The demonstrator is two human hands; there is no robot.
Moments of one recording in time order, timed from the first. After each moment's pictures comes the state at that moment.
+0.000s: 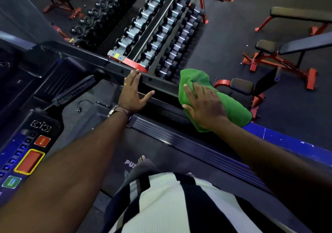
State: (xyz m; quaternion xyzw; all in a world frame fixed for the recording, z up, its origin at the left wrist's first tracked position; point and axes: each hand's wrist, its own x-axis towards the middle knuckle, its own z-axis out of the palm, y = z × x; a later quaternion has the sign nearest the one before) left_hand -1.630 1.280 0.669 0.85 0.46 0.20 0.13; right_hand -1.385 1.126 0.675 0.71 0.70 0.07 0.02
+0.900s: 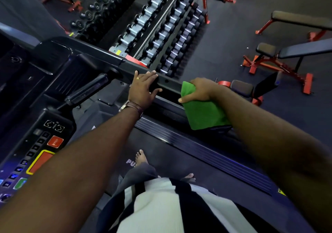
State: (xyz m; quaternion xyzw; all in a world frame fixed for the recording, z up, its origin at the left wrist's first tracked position) left_hand -1.647 1.314 0.669 0.88 0.41 0.22 0.09; right_hand -1.406 1.235 0.713 0.71 0.63 -0.31 0.03
